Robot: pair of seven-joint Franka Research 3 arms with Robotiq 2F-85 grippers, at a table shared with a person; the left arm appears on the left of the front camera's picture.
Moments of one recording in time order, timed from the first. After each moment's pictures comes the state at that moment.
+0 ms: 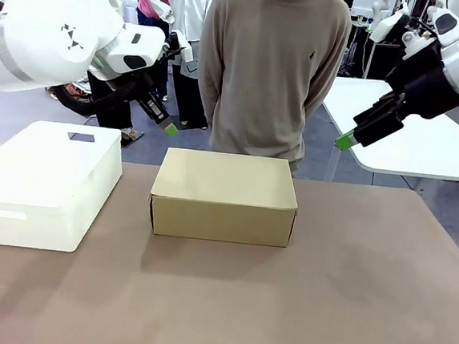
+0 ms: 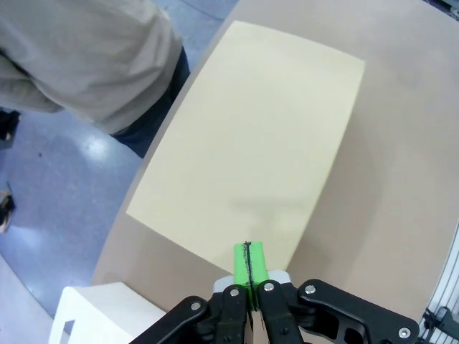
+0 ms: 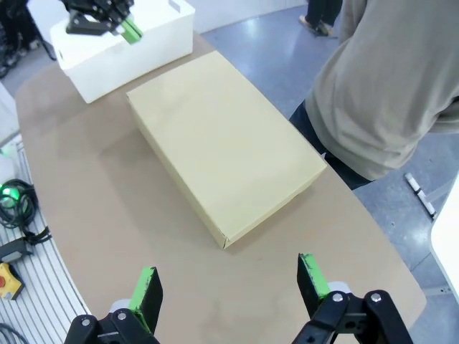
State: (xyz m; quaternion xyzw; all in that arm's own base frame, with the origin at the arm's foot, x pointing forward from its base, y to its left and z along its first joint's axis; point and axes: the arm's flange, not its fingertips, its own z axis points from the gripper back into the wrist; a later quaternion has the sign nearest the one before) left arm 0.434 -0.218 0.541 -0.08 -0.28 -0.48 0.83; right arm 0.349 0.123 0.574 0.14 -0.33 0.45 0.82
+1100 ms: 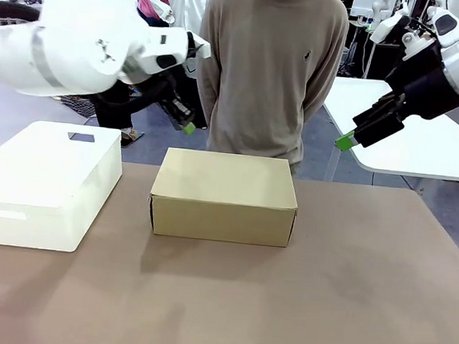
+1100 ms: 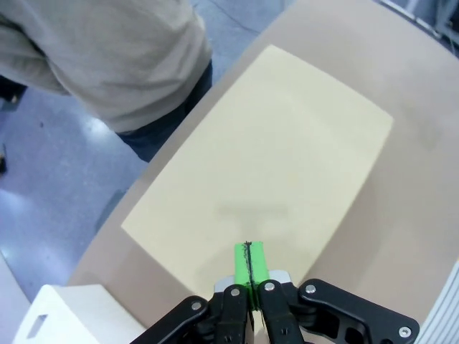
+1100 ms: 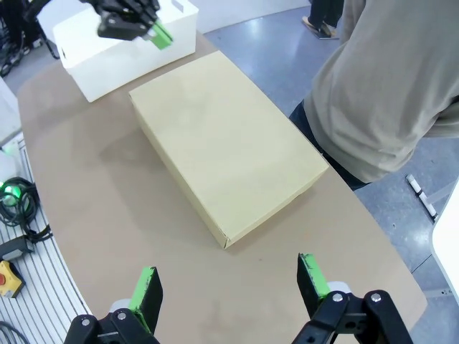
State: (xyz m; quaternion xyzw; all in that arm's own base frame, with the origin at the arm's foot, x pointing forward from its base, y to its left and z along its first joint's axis) left arm 0.456 -0.258 0.532 -0.10 -0.29 -0.38 0.87; right arm 0.350 0.122 0.573 0.14 -0.33 0.45 0.81
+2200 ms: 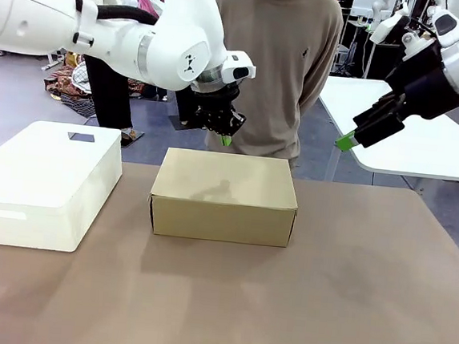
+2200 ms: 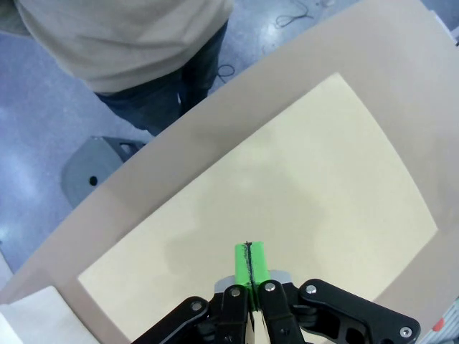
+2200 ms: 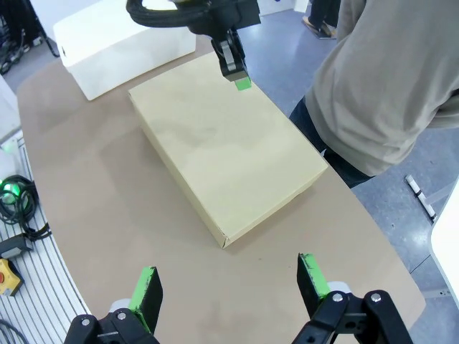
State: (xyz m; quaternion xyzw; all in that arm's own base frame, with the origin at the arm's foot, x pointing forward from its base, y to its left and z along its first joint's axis) left arm 0.564 -0.359 0.483 -0.08 -0.19 -0.26 0.94; right arm 0.350 0.122 0.573 0.14 -0.33 0.46 0.81
